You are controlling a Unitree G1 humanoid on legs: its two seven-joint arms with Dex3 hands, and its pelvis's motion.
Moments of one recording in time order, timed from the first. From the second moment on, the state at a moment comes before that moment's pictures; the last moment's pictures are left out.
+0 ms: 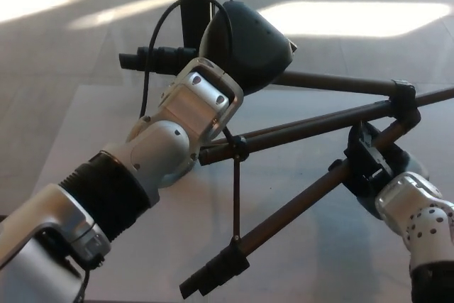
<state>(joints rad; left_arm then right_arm) -1.08 0.36 -0.76 0.44 1.20 0.16 -0.12 -0.67 0.02 -0.39 0.45 0.56 0.54 -0.49</state>
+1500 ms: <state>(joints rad) -0.86 0.20 -0.29 0.35 1.02 0.22 -0.01 -0.97 -0.24 0.07 0.58 0.26 0.35 -0.52</state>
